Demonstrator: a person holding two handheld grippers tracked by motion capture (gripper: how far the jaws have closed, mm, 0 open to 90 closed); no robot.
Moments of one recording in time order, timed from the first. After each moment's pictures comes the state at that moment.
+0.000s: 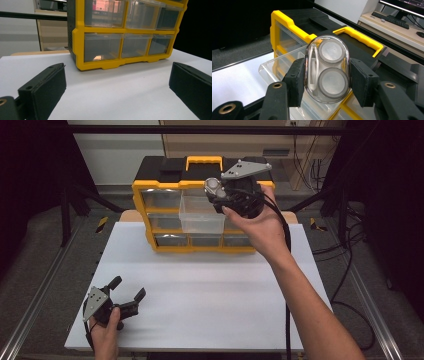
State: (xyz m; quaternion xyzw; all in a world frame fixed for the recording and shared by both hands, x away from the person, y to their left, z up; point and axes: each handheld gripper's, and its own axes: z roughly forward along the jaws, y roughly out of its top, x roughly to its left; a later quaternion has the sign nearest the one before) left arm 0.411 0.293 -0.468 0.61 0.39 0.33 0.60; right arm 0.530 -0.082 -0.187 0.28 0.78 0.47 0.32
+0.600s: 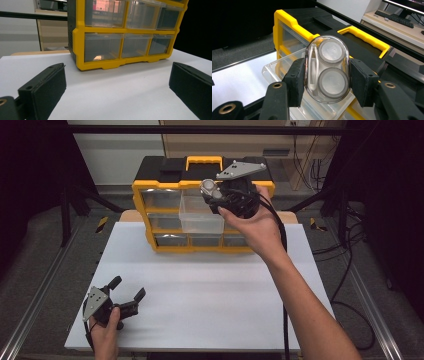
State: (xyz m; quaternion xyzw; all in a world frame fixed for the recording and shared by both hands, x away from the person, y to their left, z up) left arm 0.411 0.294 -0.468 0.61 0.40 0.33 0.60; right arm 0.532 -0.074 -0.189 0.28 0.78 0.47 0.31
